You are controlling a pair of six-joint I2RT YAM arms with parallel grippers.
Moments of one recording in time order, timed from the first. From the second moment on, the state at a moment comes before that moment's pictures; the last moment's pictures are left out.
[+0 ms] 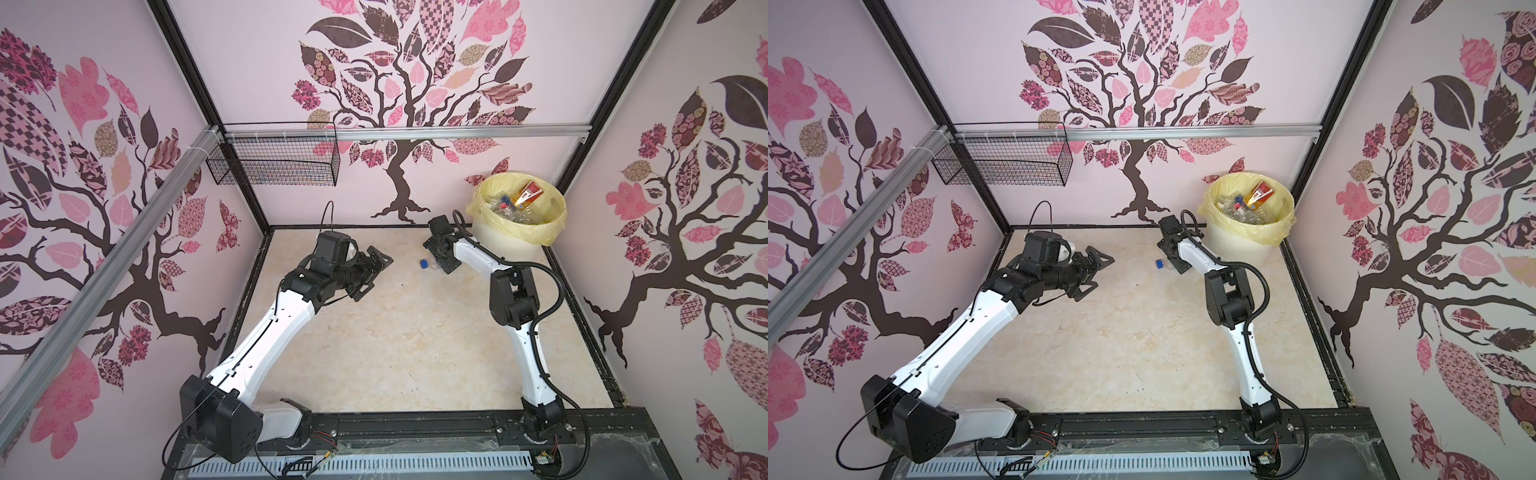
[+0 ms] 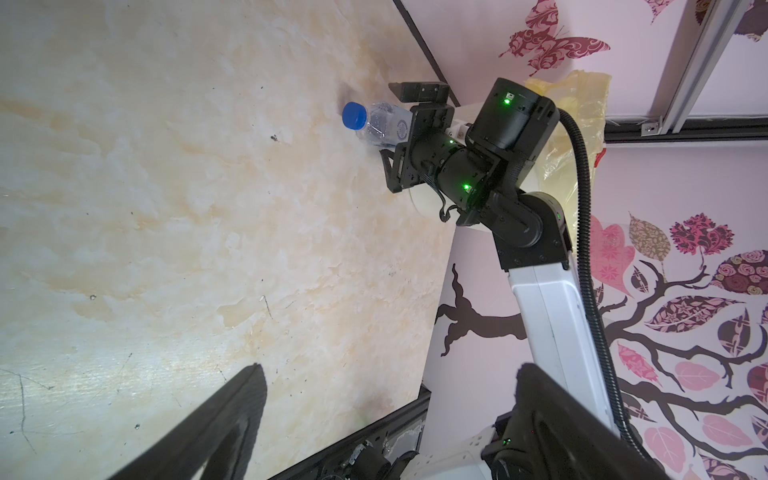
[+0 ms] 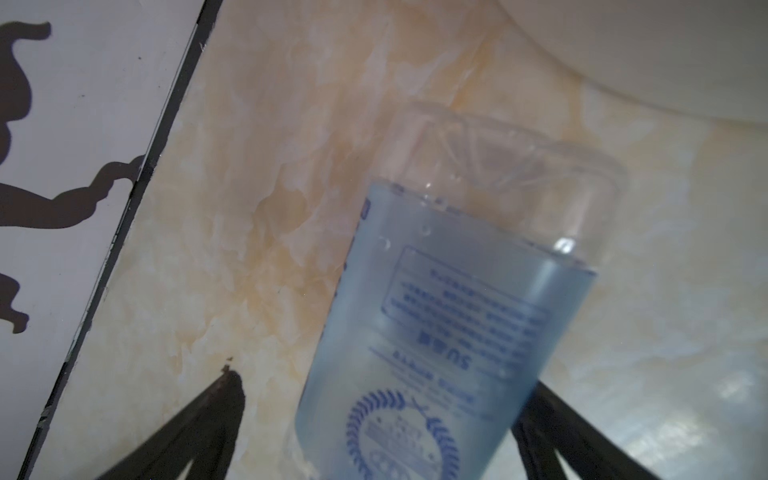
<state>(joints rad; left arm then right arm) -0.43 1.32 1.27 -0.62 0.37 -1.11 0.38 2.44 2.10 -0.69 0.23 1.25</state>
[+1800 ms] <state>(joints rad) -0.40 1.31 1.30 -0.65 0.30 -1.01 0.19 2.00 2.51 -0.83 0.36 0.38</state>
